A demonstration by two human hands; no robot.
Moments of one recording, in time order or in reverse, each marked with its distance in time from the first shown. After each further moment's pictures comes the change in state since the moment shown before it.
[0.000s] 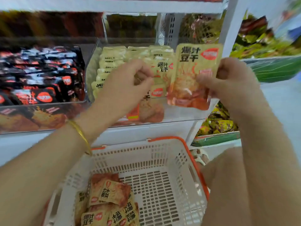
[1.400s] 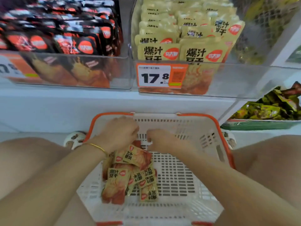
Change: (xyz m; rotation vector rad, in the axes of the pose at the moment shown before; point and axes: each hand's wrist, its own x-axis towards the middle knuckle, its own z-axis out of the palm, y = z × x) left_hand -0.137 -0.168 0.007 0.749 -0.636 -0.118; right_hand -0.106 0.099 0.211 -0.742 -1.250 -0.025
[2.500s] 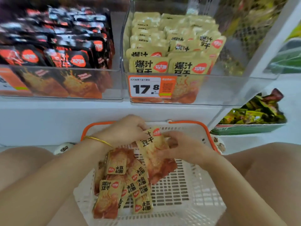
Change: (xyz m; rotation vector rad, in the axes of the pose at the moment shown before) left_hand 0.011 0.040 -0.063 -0.750 -0.210 -0.189; right_hand -0.071 0.038 -0.020 0.698 0.180 0.113
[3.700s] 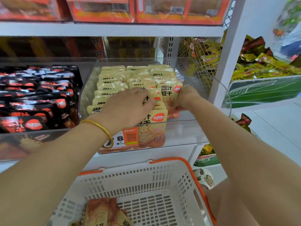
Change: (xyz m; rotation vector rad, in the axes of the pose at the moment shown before) left_hand 0.065 0.137 -0.071 0.675 0.419 0.293; right_hand 0.088 -0.064 -0.219 0.067 0.681 0.083
